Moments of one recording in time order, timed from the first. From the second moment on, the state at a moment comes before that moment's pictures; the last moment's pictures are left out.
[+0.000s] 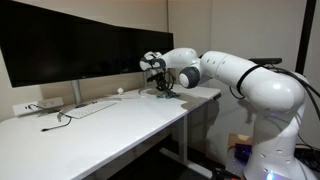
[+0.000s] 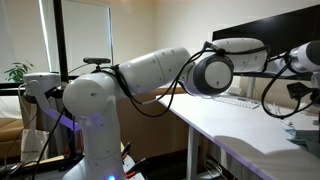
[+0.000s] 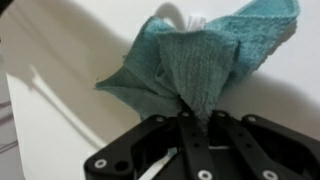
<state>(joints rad) -0.42 1.21 -0.24 -0.37 -0.09 1.29 0.93</state>
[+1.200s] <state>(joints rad) -0.29 1.21 -0.24 -0.37 -0.12 1.29 0.86</state>
